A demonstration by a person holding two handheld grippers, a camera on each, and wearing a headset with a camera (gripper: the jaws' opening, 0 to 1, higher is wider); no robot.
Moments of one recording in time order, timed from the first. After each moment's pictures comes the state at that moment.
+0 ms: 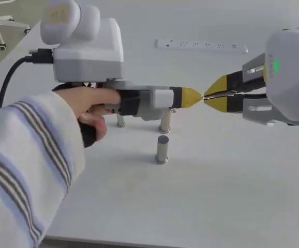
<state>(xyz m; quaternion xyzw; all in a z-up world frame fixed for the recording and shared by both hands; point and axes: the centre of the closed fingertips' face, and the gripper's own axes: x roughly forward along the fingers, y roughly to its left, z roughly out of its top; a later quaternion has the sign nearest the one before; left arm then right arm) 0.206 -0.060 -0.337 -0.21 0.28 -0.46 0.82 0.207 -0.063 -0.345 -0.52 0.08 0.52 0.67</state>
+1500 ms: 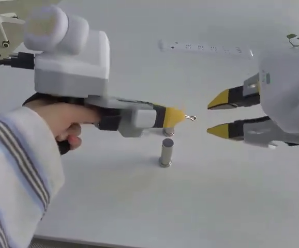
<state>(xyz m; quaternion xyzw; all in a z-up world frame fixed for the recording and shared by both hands) 0.185 -0.026 -0.355 -0.13 0.30 -0.46 0.83 0.205 -0.068 -0.384 -0.46 0.18 0.54 0.68</state>
